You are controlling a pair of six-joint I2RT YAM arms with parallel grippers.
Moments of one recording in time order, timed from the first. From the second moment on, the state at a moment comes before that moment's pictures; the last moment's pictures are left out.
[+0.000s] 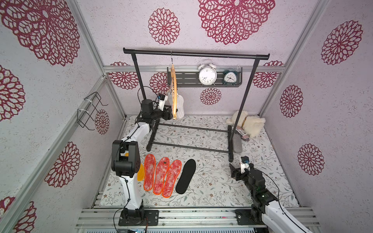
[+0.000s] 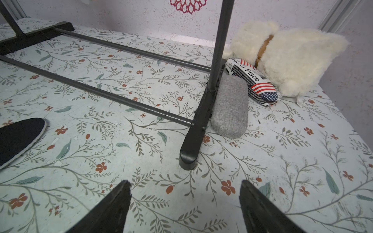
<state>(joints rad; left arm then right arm) -0.09 2.06 1.66 0.14 0.75 0.00 0.36 0.62 0.05 0.18 0.13 0.00</state>
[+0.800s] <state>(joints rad) -0.10 2.23 1.76 0.36 0.93 -0.12 0.33 0.77 0.11 0.18 0.04 -0.01</state>
